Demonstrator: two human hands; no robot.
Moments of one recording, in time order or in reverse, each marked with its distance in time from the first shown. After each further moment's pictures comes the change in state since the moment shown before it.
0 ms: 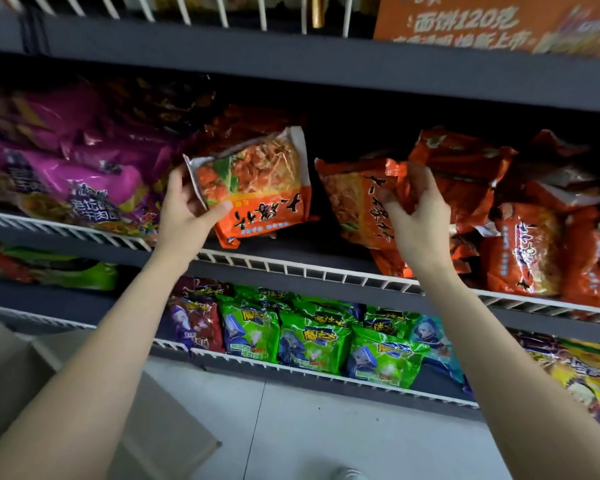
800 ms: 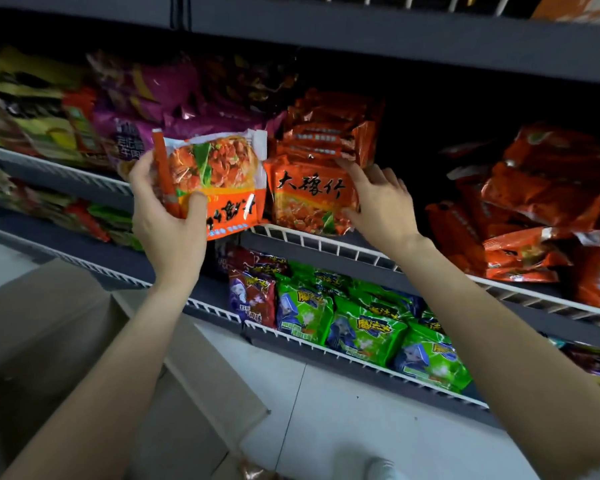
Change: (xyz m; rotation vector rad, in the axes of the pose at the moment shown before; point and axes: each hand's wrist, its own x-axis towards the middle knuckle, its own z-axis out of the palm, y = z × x) left_hand -0.056 -0.001 -0.088 0.216 0.568 0.241; right_hand -0.006 -0.032 0.123 -0.759 -0.385 -0.429
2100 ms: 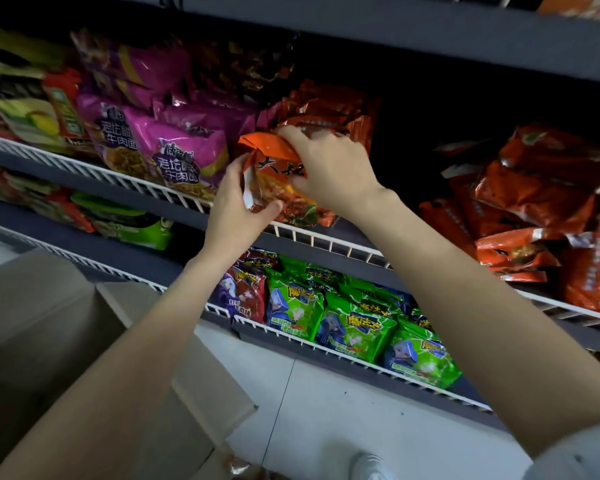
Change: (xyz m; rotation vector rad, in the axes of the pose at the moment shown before) left_hand -0.006 -0.016 0.064 0.043 -0.540 -0.063; right_hand 0.034 -0.057 -0.043 -0.057 0.001 -0.244
